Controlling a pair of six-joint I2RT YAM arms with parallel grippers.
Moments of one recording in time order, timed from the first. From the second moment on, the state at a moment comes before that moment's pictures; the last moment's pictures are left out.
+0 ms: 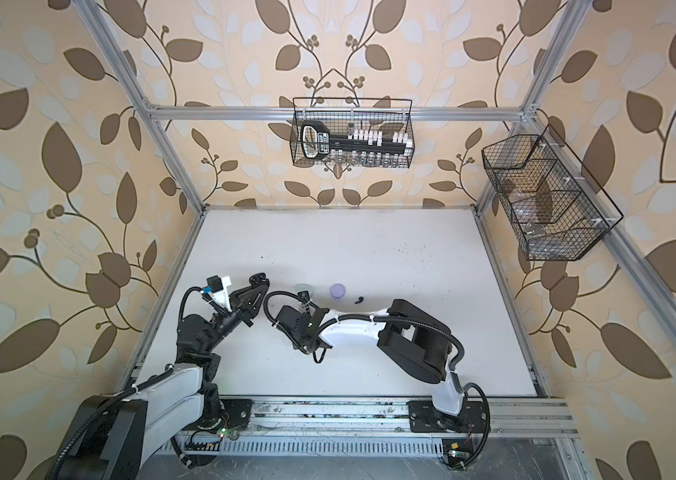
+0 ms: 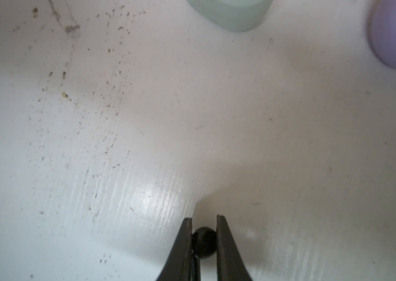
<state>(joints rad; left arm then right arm) -0.10 1.01 0.04 1.10 0.62 -0.51 1.13 1.93 1.23 -0.46 0.34 0.85</state>
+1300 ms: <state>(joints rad) -0.53 1.37 0.20 1.26 0.81 -0.30 1.20 1.10 0.74 0.13 0.66 0.57</state>
